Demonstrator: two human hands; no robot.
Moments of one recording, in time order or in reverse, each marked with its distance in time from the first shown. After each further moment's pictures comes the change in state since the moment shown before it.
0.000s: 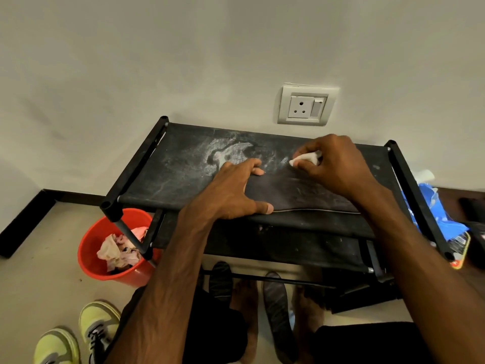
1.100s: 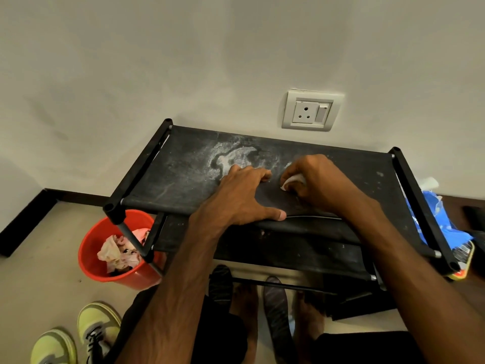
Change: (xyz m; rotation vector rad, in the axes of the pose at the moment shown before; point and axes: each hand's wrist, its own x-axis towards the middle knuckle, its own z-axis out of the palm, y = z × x) left_hand 0.006 0.007 0.007 0.173 0.039 0.027; right_hand 0.000 -0.017 0.019 -0.048 -0.263 -0.174
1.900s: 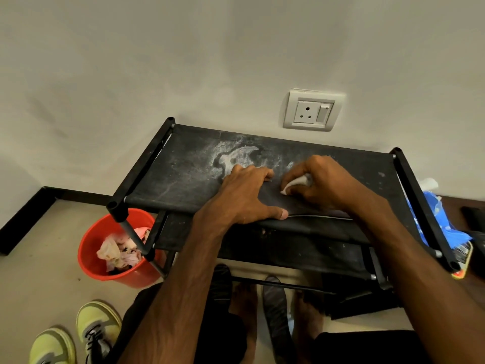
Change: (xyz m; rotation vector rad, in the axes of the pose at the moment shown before) left_hand 0.002 -0.002 0.003 -0.017 -0.002 -0.002; right_hand -0.001 0.009 -0.006 0.075 -0.058 -0.038
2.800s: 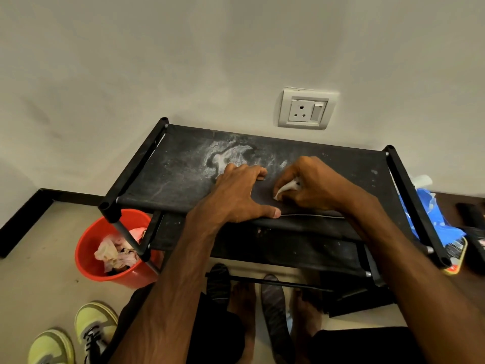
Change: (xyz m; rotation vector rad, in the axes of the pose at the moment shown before) left_hand 0.000 -0.002 0.001 0.007 0.008 -0.006; right_hand 0.000 -0.006 0.002 0.040 -0.072 -0.040
